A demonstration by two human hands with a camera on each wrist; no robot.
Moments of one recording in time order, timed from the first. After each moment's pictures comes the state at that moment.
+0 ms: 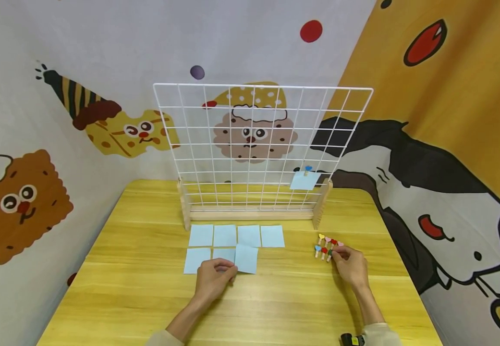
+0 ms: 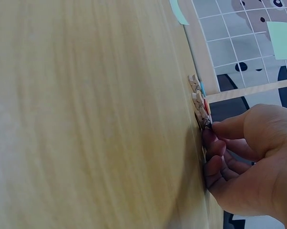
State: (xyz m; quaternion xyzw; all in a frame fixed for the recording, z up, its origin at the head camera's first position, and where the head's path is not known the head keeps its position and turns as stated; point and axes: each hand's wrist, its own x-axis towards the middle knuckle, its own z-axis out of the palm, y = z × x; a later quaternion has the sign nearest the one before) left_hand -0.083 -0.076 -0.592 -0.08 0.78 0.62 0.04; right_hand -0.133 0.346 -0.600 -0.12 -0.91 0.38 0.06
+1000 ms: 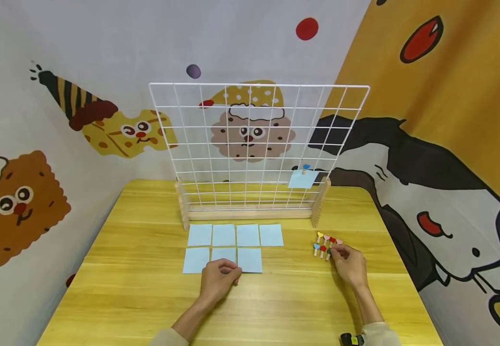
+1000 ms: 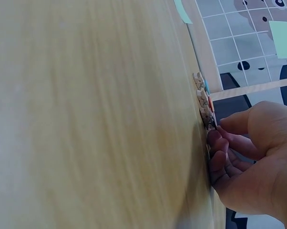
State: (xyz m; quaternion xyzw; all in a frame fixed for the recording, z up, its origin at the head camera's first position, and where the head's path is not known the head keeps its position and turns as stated) left_hand -0.084 -0.062 -0.601 -0.07 0.79 0.61 0.04; right_hand -0.130 0.348 -0.604 -0.12 -0.91 0.39 0.07
